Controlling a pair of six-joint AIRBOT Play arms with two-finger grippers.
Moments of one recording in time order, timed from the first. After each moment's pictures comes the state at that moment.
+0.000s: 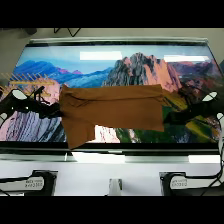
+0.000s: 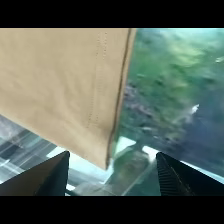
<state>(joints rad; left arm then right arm) 0.18 -1.46 1.05 1.04 -1.16 -1.36 -0.38 -1.57 1.10 -1.13 1.36 0.89</state>
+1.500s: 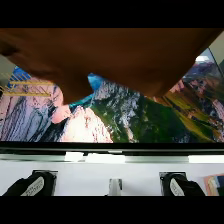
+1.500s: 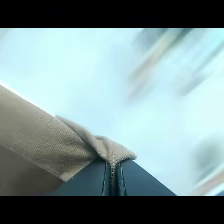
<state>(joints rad) 0.18 -0.97 2.11 0.96 -1.00 -1.33 -0.18 -0.87 1.80 -1.31 0.85 0.82</state>
